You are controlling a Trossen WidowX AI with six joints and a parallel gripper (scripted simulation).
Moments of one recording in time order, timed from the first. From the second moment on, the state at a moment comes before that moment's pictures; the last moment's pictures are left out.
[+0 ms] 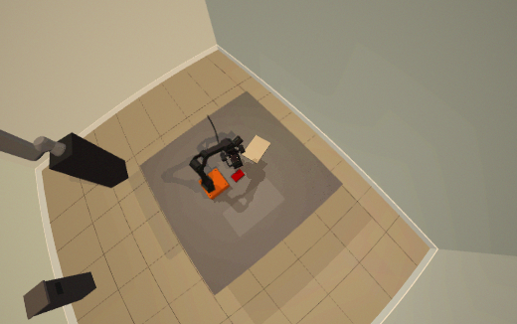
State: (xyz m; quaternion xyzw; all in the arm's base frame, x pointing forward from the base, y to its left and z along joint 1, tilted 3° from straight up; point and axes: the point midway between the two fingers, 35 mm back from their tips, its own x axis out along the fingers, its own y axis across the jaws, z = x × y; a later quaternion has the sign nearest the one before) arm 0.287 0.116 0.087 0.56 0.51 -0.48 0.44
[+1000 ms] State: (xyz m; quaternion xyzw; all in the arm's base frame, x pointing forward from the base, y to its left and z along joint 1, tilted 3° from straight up) arm 0.286 0.115 0.089 0.56 0.51 -0.48 0.44
